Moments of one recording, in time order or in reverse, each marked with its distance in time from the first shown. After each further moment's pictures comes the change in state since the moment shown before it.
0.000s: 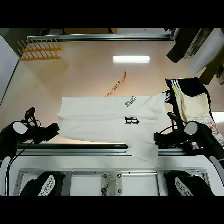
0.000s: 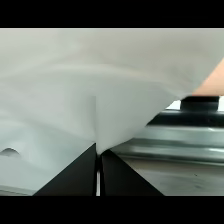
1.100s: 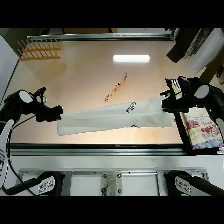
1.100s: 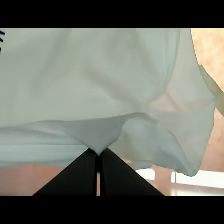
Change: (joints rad) left arm -0.150 -0.452 0.510 0.040 -0.158 0.038; right arm -0.048 -0.365 0.568 -0.052 -0.060 -0.074
